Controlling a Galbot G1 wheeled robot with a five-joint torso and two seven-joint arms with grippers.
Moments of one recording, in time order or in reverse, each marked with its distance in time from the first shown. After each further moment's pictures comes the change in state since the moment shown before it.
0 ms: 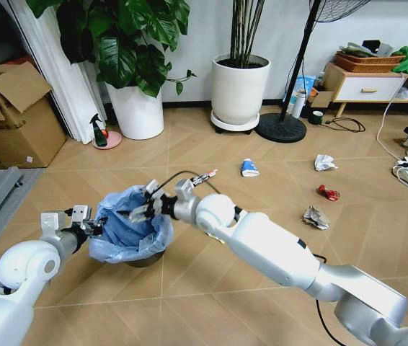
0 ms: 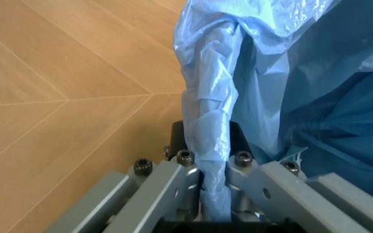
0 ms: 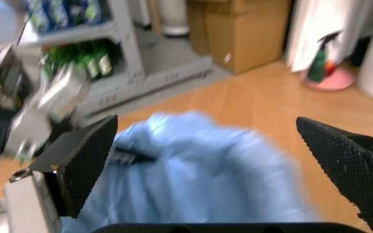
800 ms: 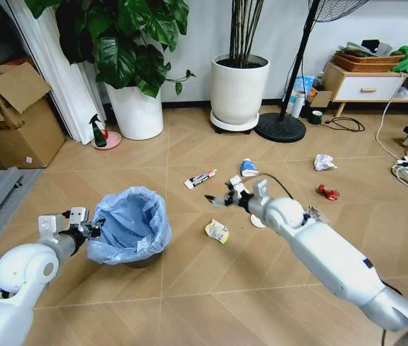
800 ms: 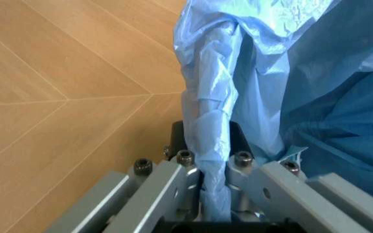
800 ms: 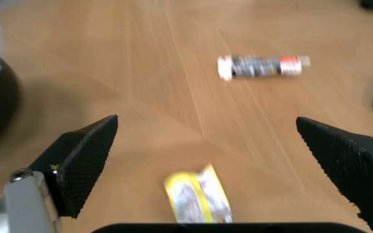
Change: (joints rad) left arm 0.020 -0.023 -0.017 -0.017 0.029 0.000 0.013; right arm -0.262 -0.223 0.272 -0.226 -0.188 0.071 -0.034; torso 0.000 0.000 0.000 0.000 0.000
